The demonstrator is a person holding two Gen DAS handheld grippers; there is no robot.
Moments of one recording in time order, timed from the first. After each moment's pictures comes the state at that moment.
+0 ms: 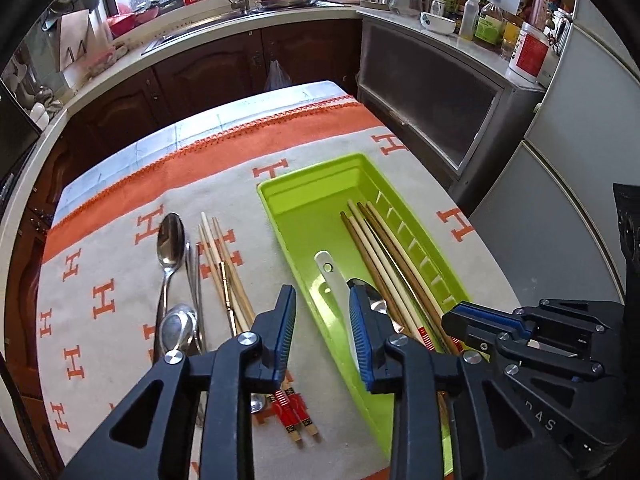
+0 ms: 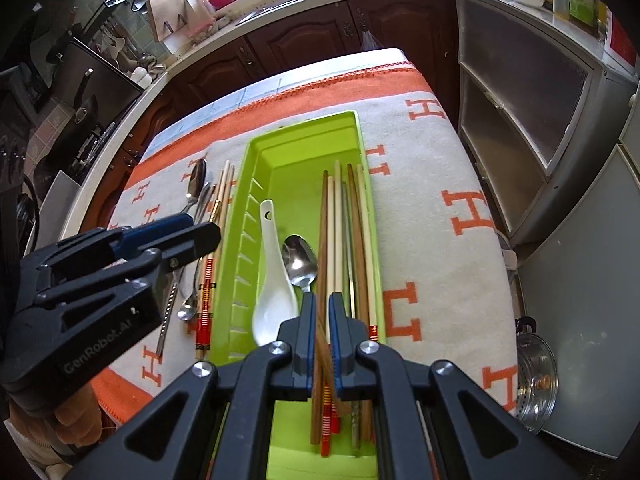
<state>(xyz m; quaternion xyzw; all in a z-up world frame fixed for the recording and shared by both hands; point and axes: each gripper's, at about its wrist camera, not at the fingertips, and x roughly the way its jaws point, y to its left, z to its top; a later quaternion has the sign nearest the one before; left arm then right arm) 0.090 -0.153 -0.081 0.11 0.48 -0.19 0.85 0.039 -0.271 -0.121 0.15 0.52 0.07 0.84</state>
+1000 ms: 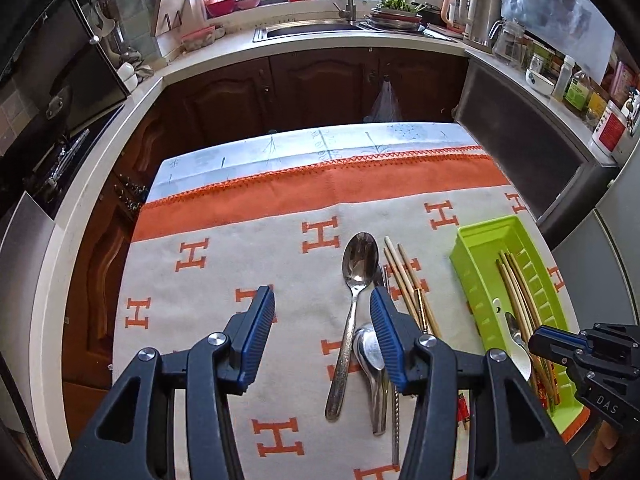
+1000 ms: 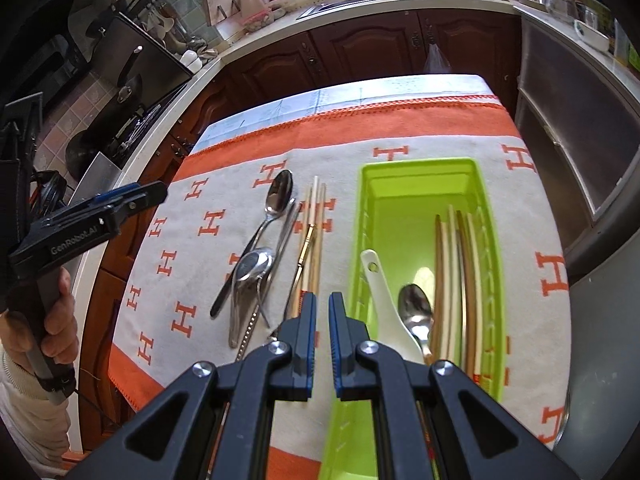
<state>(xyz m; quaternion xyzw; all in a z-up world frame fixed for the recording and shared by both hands) 0.157 0.010 -0.047 0.06 0.48 -0.08 0.87 0.081 -0.195 -0.088 0.12 0.51 0.14 0.84</state>
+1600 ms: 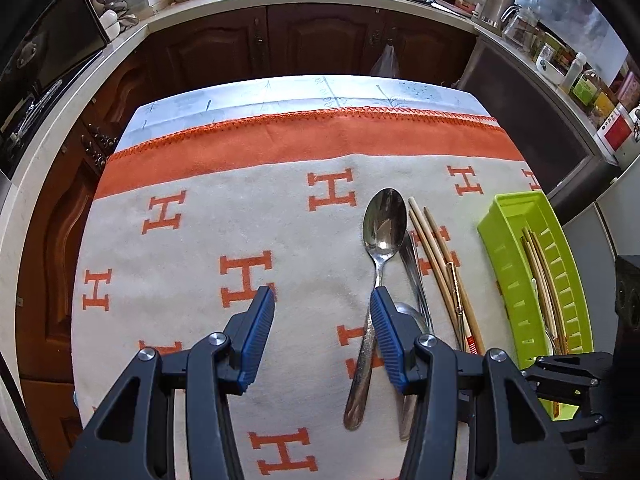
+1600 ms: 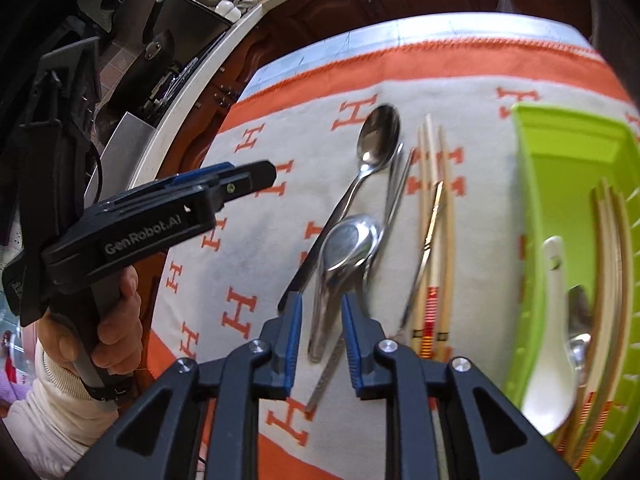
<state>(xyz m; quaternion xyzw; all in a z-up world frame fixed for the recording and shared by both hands) 0.183 0.042 -0.110 0.03 0.53 -0.11 0.84 0.117 -0.107 -0.144 0.17 0.58 0.24 0.76</state>
